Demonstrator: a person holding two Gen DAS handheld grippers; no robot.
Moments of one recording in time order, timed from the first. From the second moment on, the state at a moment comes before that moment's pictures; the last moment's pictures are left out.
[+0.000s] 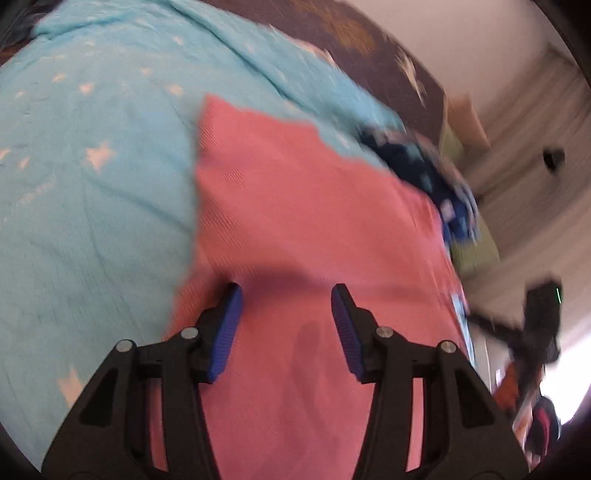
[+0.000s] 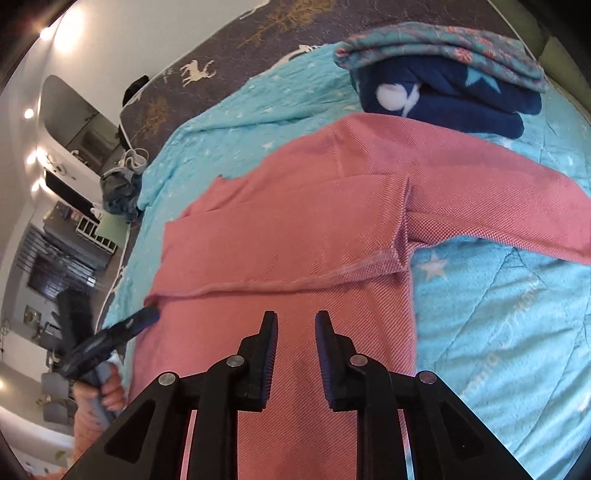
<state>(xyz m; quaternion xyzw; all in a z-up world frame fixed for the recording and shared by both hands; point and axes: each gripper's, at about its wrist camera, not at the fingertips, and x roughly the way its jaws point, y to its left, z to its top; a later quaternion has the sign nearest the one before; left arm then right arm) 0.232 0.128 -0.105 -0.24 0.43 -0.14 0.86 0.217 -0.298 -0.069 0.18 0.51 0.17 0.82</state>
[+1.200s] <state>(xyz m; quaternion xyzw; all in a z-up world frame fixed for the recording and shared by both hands) 0.274 0.085 -0.110 -0.24 0.40 -0.11 0.88 0.165 -0.599 -0.154 0.57 0.35 -0.12 0.73</state>
